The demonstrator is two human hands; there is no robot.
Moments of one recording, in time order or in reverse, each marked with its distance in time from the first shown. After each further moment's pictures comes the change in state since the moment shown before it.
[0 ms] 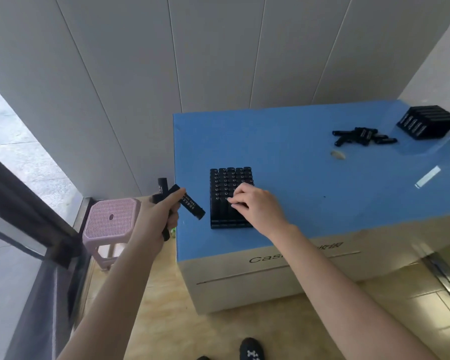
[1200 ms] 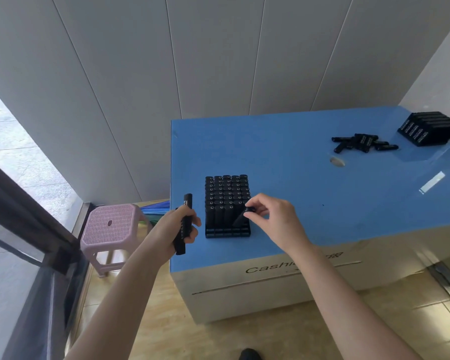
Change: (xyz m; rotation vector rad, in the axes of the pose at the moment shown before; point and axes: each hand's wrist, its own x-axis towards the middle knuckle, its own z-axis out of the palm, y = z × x) left_hand 0.007 -0.009 0.032 0.095 -0.097 -0.263; right_hand -0.024 0.024 -0.026 0.265 0.073 0.149
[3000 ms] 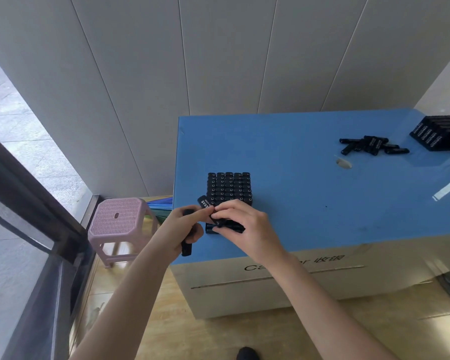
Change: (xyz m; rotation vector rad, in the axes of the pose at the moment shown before) left_hand -0.004 -0.015 0.009 0.149 -0.080 0.170; right_hand -0.013 -0.031 0.027 0.146 -0.005 -0.355
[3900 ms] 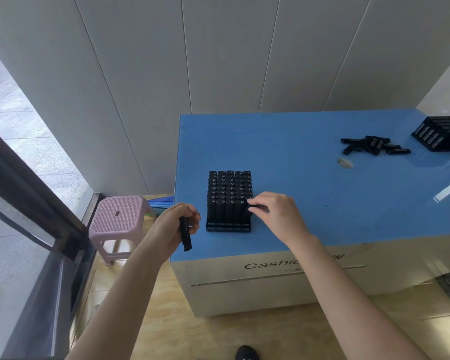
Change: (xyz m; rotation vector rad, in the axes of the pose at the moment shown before) left_hand 0.002 -0.005 -0.012 -0.207 0.111 -0.058; right_hand 0.005 0.048 -0.033 -0.298 -0.093 0.296
